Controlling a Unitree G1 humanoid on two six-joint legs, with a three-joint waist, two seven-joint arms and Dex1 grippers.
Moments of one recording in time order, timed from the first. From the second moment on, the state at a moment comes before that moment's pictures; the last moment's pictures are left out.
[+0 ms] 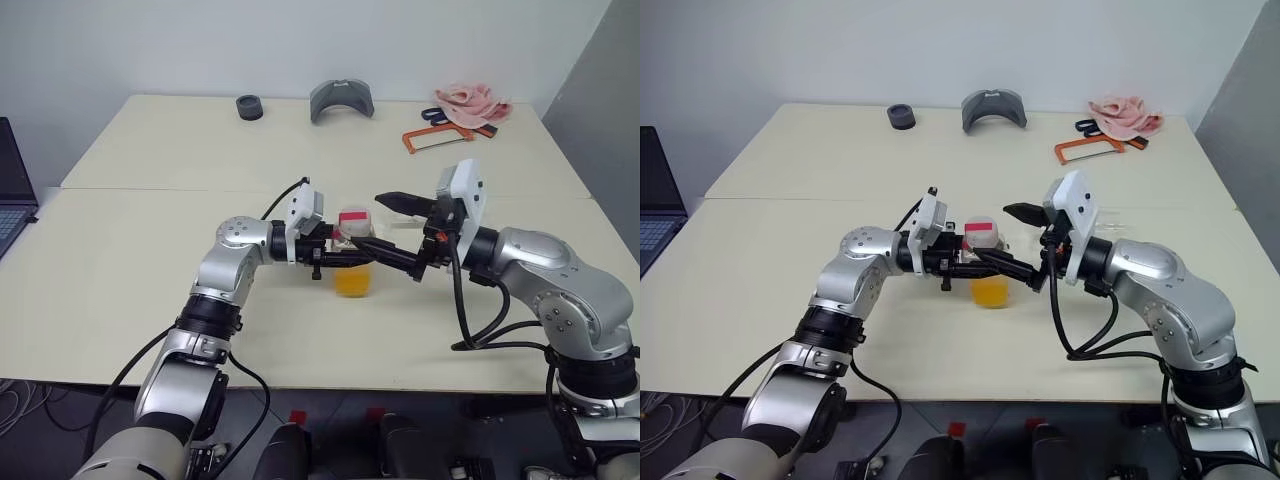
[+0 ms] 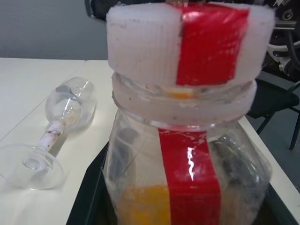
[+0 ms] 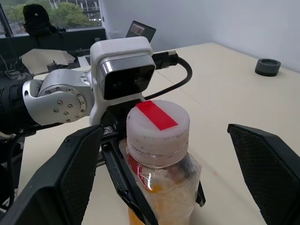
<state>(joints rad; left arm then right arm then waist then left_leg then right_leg) -0.77 0.34 -0.13 0.39 -0.33 0.16 -1.37 -0.56 -0.53 0.06 -0.46 0.65 0.77 0.63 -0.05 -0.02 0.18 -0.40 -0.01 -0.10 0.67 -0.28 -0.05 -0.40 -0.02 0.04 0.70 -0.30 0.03</state>
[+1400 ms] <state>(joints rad) -0.75 0.35 -0.14 0.39 -0.30 0.13 -1.36 -0.59 -0.52 0.18 -0.42 0.46 0.62 0.70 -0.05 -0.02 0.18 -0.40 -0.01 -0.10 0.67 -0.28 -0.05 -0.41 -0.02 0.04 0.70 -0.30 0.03</state>
